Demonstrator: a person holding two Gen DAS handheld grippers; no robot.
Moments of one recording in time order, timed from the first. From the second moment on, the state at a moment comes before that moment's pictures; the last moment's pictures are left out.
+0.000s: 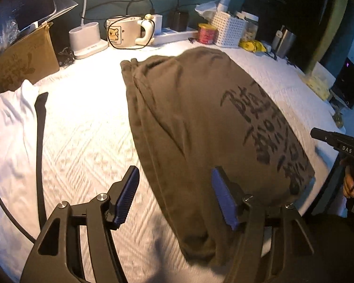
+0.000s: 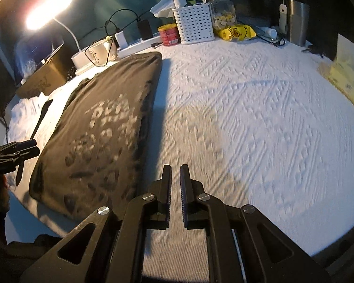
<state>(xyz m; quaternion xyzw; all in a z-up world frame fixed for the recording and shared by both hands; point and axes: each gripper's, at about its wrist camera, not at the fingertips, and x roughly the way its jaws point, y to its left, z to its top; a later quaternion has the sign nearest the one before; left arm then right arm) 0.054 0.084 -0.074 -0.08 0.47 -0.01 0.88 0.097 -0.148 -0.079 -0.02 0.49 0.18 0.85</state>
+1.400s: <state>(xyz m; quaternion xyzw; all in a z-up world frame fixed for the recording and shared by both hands) 0.198 0.162 -0.102 -0.14 0.45 0.03 0.88 0.259 -0.117 -0.094 -0.07 0.51 0.15 0.85</state>
